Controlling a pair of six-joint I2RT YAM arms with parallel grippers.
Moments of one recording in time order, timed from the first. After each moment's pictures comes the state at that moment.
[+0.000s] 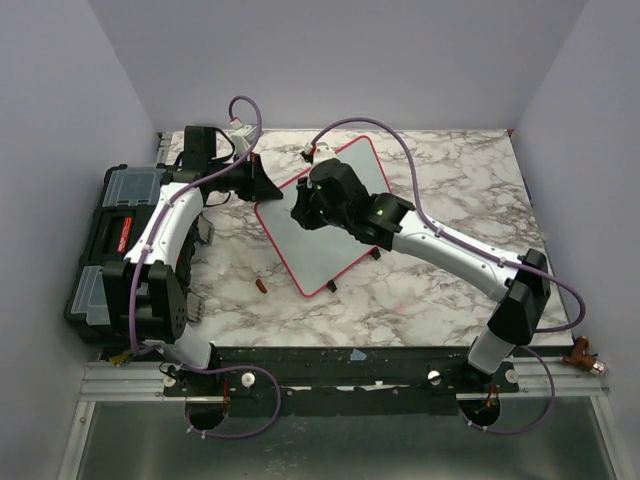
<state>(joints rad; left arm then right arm) -0.07 1.58 1.38 -0.55 0.94 0.01 0.96 1.69 1.61 -0.43 0.20 0.44</state>
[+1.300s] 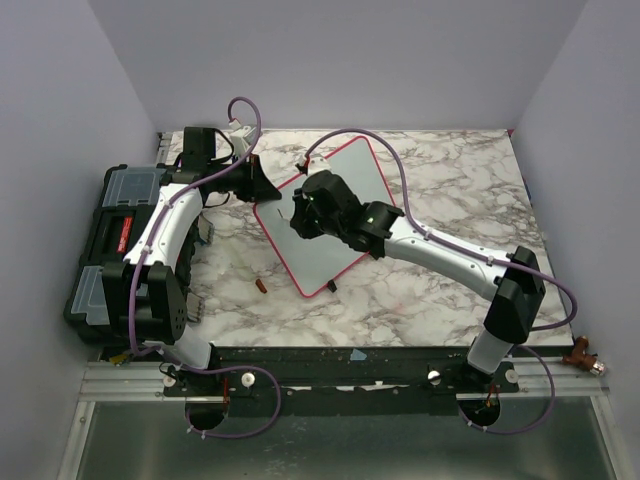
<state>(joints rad) -0.07 1.57 1.37 -0.55 0.92 0.02 0.97 1.72 1.54 -0.39 0.22 0.45</state>
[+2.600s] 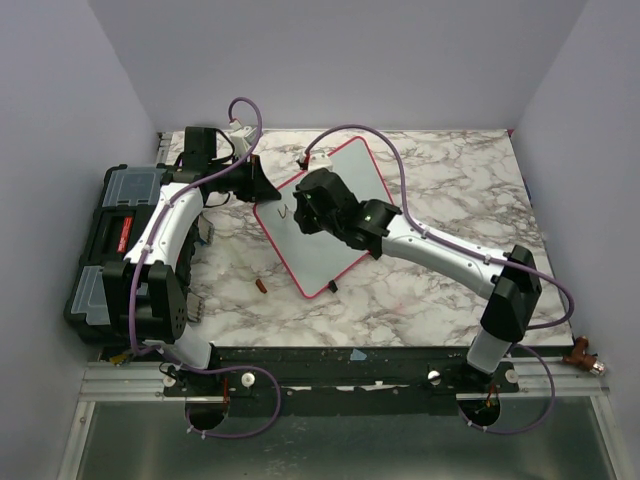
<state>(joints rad) -0.08 1.57 1.38 -0.56 0.89 0.02 0.98 1.75 1.59 -0.41 0.32 0.43</state>
